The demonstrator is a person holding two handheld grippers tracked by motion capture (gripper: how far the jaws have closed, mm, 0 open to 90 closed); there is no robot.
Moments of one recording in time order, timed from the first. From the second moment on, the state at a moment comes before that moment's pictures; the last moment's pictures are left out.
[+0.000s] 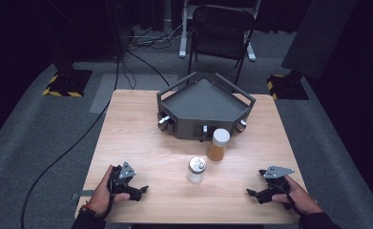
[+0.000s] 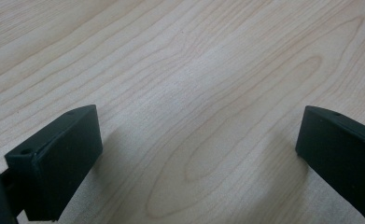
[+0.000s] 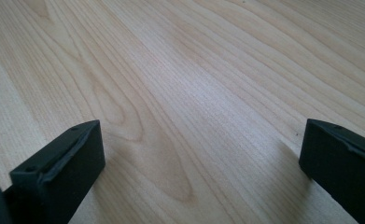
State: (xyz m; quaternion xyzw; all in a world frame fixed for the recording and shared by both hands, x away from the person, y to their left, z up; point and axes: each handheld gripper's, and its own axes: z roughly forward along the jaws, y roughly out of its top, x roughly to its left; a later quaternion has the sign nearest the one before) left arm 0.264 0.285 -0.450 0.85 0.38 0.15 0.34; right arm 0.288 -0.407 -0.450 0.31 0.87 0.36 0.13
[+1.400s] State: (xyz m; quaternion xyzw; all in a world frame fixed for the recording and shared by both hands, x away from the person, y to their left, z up) left arm 0.261 0.285 -0.450 0.85 0.38 0.15 0.34; right arm 0.289 -0.407 -0.451 0.31 0.87 0.36 0.13
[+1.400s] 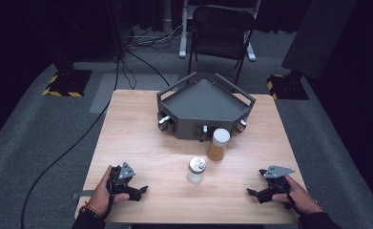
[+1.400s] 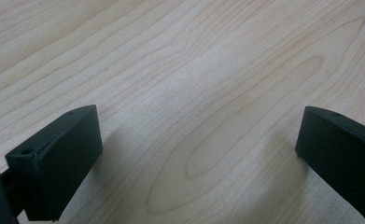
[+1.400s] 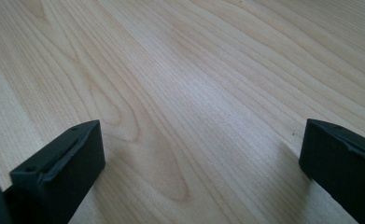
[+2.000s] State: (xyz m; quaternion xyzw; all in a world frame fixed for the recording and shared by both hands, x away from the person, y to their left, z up) left arm 0.246 0.274 -0.442 0.82 0.38 0.20 0.37; right arm 0.289 -0.407 -0.451 0.31 0.87 0.36 0.13
